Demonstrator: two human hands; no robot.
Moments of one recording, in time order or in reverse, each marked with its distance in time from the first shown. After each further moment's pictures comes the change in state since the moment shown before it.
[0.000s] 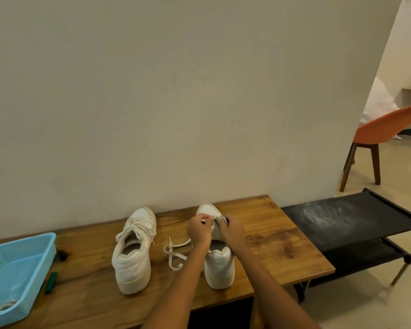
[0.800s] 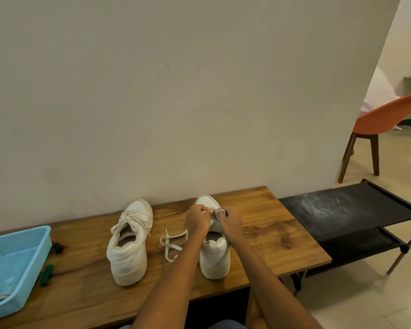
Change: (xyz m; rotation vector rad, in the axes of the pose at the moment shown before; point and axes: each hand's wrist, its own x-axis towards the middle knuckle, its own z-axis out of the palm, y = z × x) left_hand 0.011 0.002 0.009 0.290 -0.080 -0.037; right_hand 0.005 0.009 0.004 0.139 -0.001 0.051
